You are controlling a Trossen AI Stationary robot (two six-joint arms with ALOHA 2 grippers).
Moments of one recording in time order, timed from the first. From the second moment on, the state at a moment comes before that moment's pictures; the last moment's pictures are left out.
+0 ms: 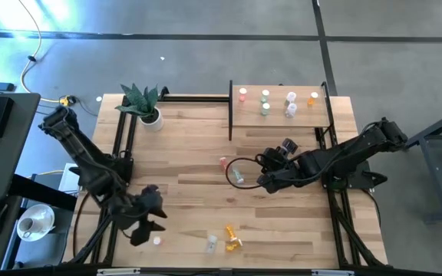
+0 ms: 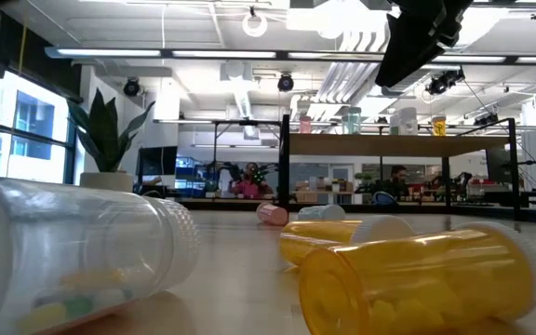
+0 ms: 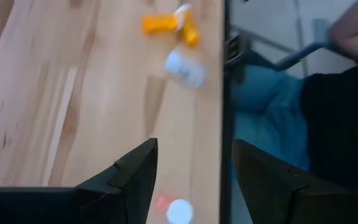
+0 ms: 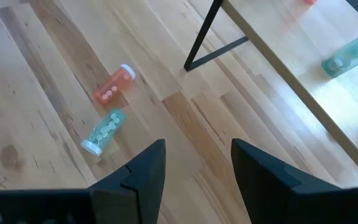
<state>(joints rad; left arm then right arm) -0.72 1.20 0.96 -0.61 -0.27 -0.93 0.36 1.43 1.16 -0.96 0.73 0.76</state>
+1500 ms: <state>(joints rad) -0.88 1.52 1.09 -0.74 -0.27 -0.73 0.36 1.43 1.16 -0.96 0.73 0.79</state>
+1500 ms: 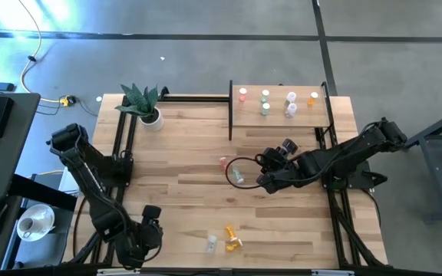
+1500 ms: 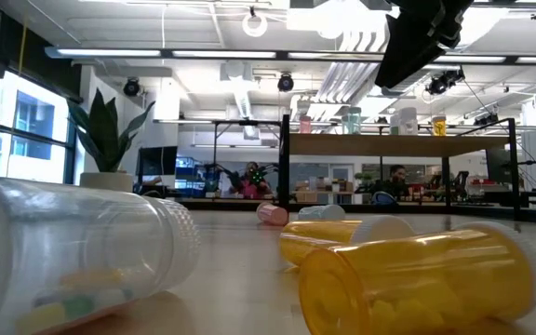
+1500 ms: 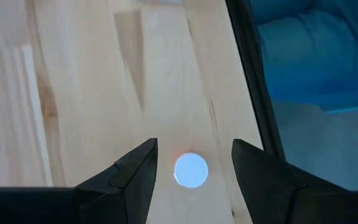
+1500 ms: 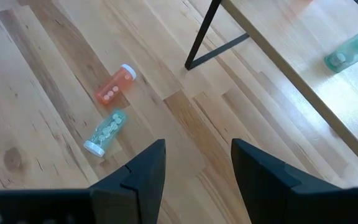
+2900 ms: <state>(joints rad) -0.90 1.70 1.09 -0.74 -0.25 -0.91 0.36 1.43 1.16 -0.96 0.72 0.79</state>
